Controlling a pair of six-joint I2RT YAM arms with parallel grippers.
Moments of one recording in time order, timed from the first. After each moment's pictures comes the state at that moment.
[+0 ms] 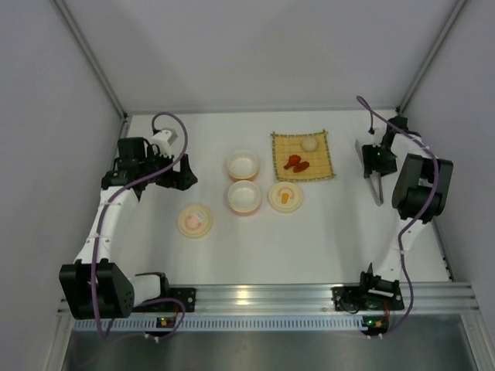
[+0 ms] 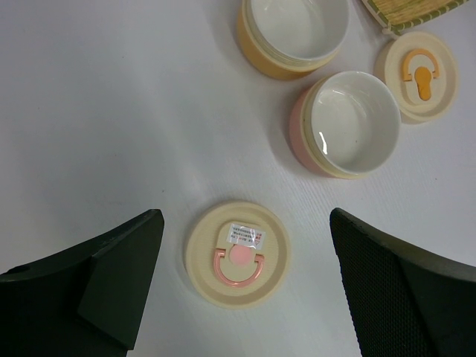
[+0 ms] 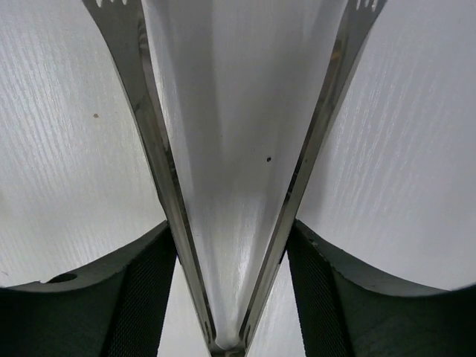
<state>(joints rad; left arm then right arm) 0.03 1.22 1.06 -0.58 0.53 0.13 -0.23 2.08 1.54 -0.69 -0.10 -0.28</state>
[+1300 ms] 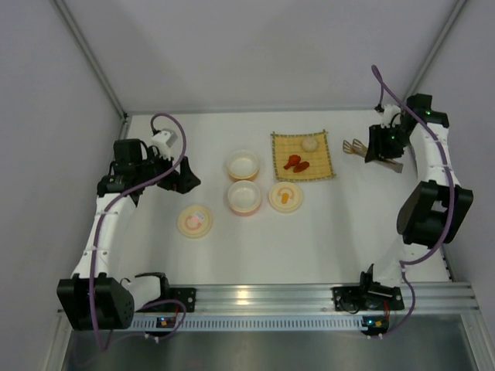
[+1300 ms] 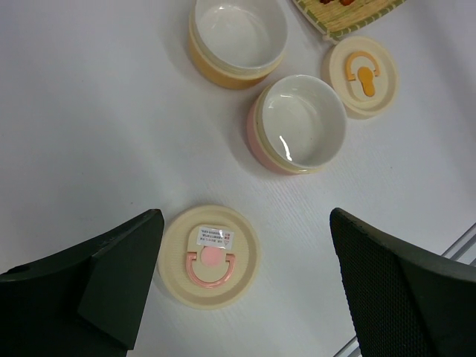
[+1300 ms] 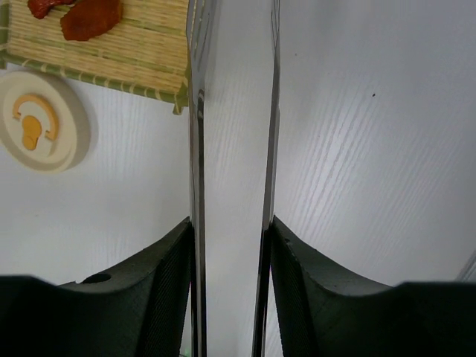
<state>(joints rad) 0.03 1.17 1.06 -0.61 0.63 0.13 -0.23 1.78 1.68 -1.07 -0.37 -0.34</state>
